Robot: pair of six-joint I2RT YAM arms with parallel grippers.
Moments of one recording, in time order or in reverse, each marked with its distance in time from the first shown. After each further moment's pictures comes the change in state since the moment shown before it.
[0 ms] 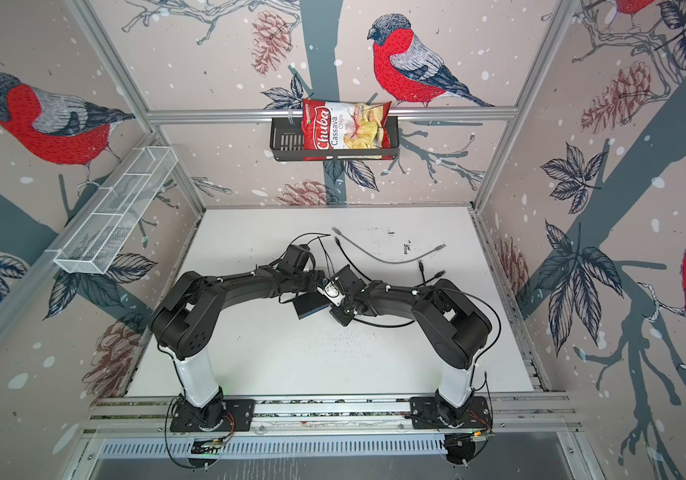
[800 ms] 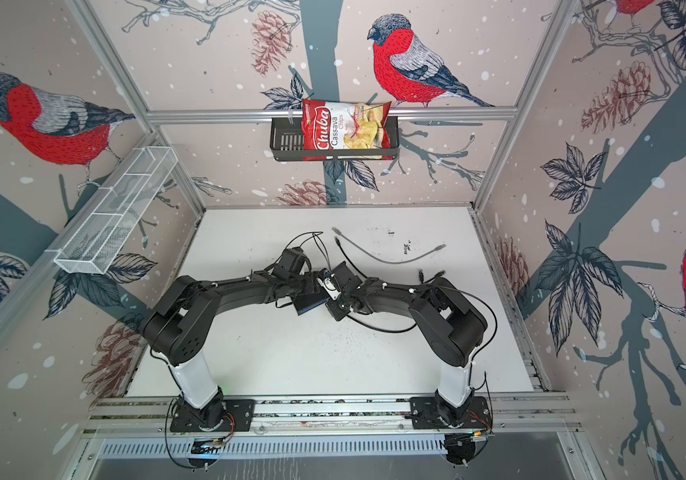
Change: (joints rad) left arm 0.000 -0.052 -0.080 0.057 -0.018 -0.090; right arm 0.004 0.035 0.060 -0.008 0.027 0.183
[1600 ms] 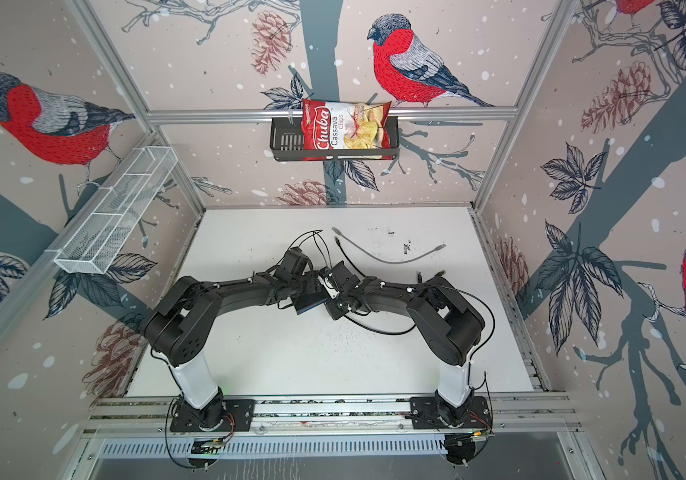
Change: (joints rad) left arm -0.027 -0.002 -0.013 0.022 -0.082 -0.051; right arm 0.007 0.016 0.019 -0.022 0.002 0.103
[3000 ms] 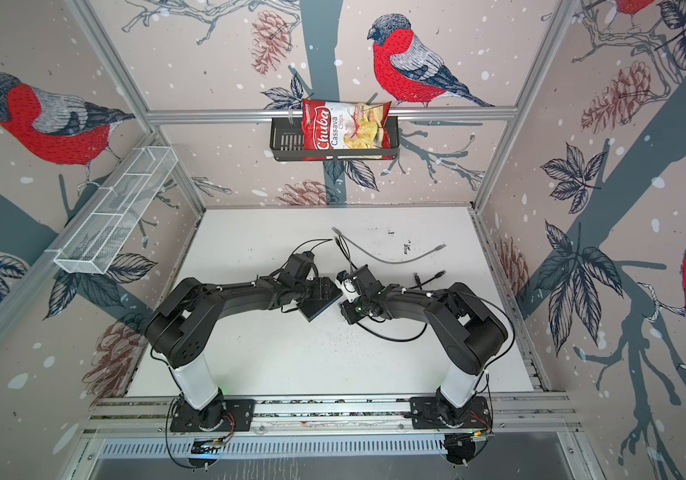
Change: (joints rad) left arm -0.035 -0.004 -0.014 0.043 0.164 0.055; right arm -0.116 -0.140 -0.237 0.144 -0.204 -0.032
